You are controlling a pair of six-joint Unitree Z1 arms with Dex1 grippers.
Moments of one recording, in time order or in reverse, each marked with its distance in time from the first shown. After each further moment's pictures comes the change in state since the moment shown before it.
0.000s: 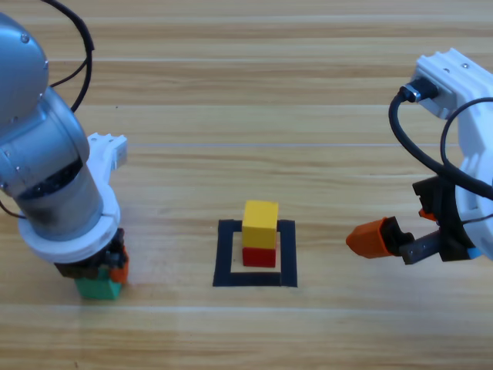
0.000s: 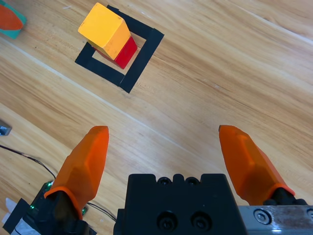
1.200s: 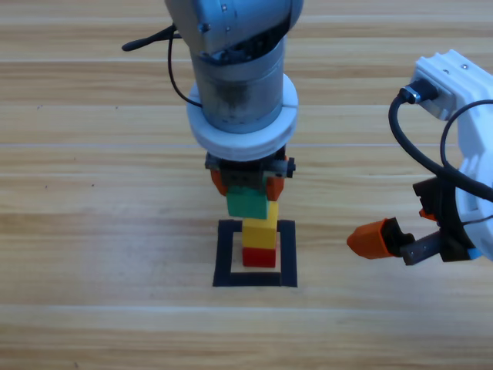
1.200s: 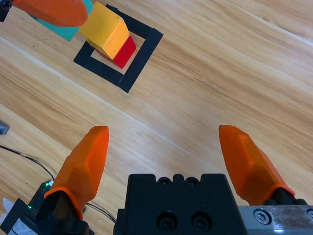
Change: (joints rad) arm 0 -0.249 0.280 -1.011 0.671 0.036 -0.166; arm 1 0.000 0.000 0.003 -0.003 -0.003 -0.005
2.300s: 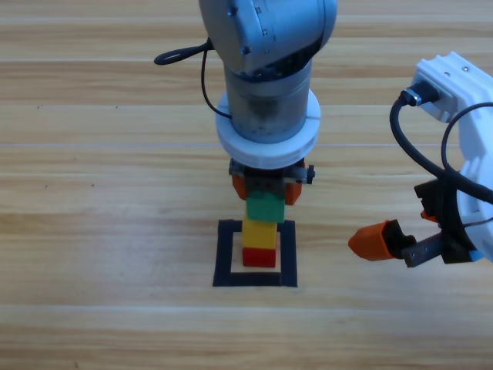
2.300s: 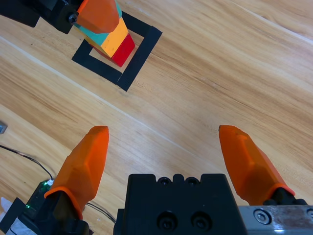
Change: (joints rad) arm 0 -0.001 0.090 -0.083 0.000 0.010 -0.002; arm 1 0.000 0.000 0.005 0.000 0.000 0.000
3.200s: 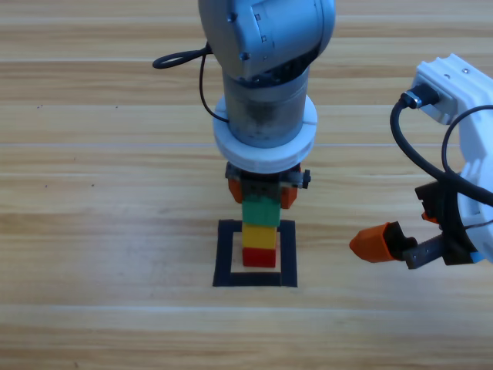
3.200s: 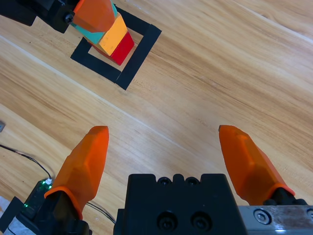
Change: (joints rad) arm 0 0.000 0.001 0.017 0.000 0.006 0.000; arm 1 0.000 0.000 0.004 0.000 0.000 -0.003
